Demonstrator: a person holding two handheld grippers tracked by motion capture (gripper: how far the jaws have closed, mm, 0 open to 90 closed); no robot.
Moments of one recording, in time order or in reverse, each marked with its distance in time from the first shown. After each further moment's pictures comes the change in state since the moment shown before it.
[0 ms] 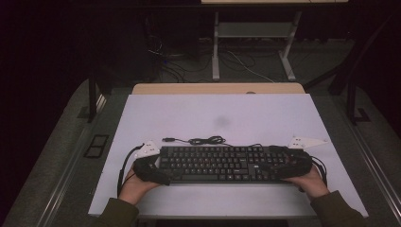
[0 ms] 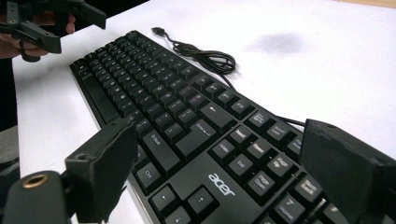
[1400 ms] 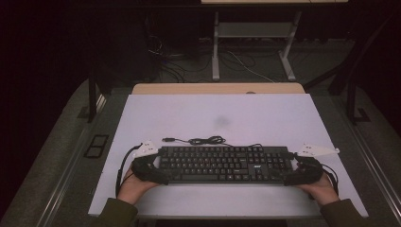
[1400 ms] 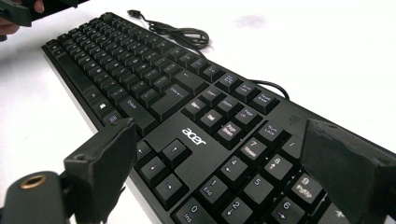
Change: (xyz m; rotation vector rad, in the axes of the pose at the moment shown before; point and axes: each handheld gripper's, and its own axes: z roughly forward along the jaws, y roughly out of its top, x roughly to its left) left arm 0.002 0.000 -0.003 0.007 0.012 -0.010; right arm -0.006 -0.025 -0.021 0.014 -0.087 0.005
